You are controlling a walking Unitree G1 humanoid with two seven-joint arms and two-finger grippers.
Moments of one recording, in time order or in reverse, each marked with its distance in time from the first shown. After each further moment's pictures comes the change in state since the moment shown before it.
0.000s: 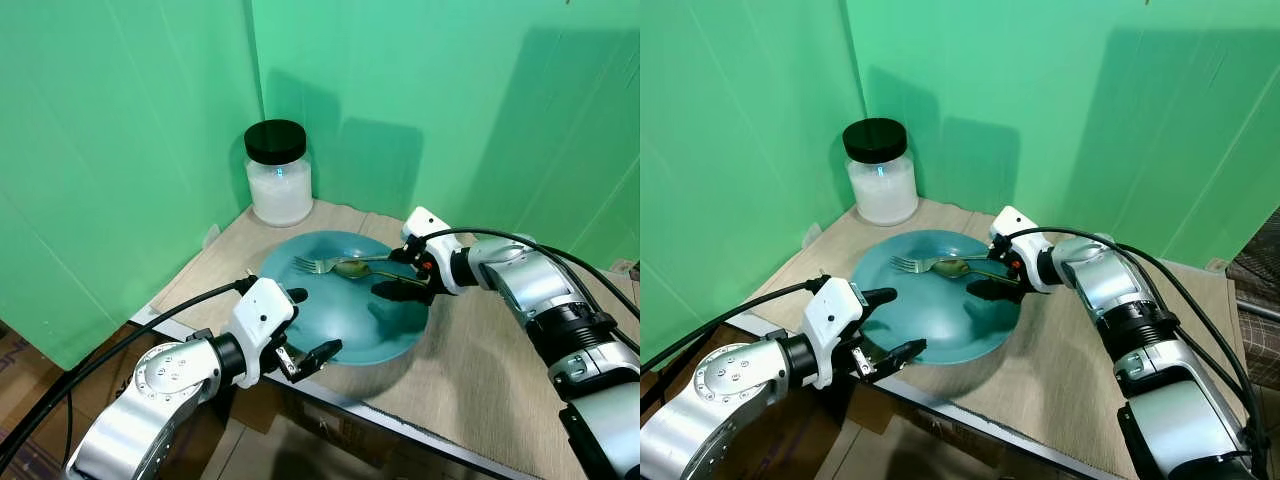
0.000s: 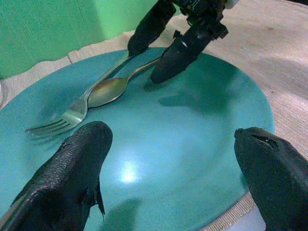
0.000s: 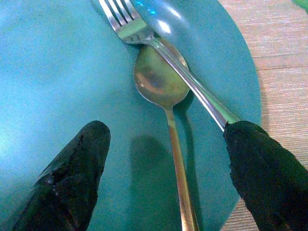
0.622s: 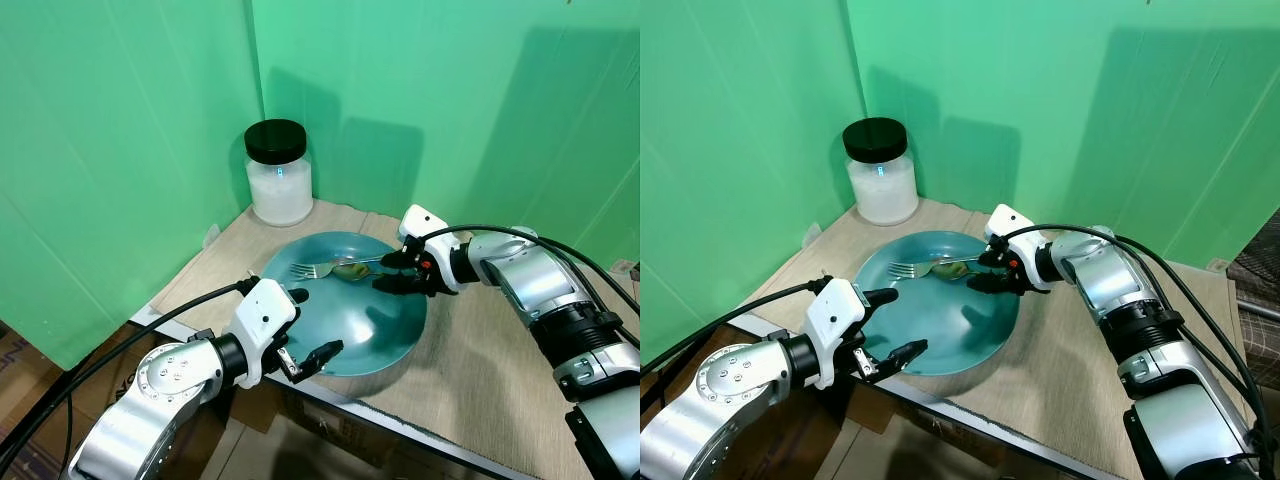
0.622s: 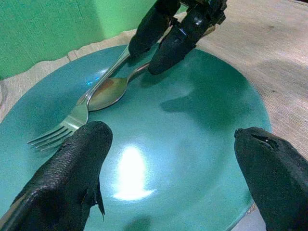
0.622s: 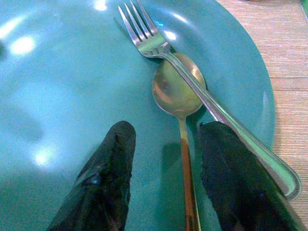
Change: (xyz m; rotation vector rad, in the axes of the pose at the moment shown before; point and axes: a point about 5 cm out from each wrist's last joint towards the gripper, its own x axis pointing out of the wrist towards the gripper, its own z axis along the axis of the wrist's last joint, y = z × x) left arm 0.001 -0.001 0.000 0.010 0.004 0.004; right arm -0.004 0.005 0.009 -0.074 0.005 0.051
